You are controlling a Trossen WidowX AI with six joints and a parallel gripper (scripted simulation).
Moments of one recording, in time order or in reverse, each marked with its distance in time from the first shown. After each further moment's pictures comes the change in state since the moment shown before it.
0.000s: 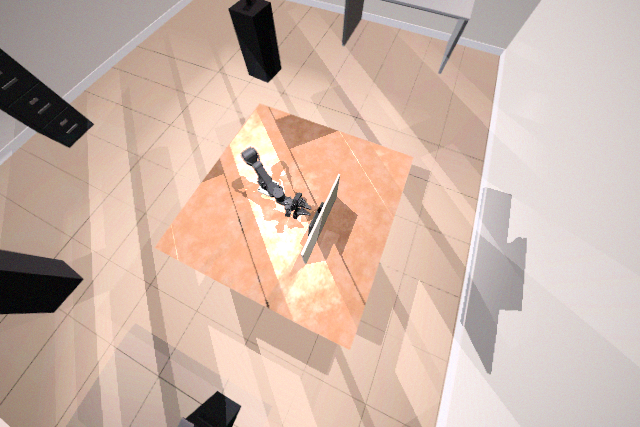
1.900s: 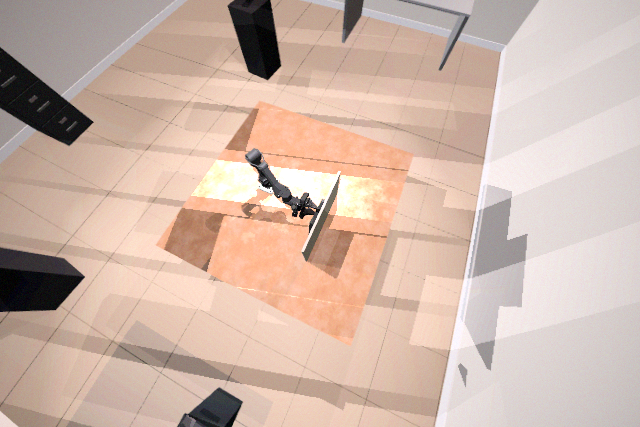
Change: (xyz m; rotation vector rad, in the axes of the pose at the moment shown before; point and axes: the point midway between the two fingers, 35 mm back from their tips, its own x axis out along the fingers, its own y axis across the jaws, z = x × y) arm 0.038 -0.001 0.000 0.002 0.001 0.000
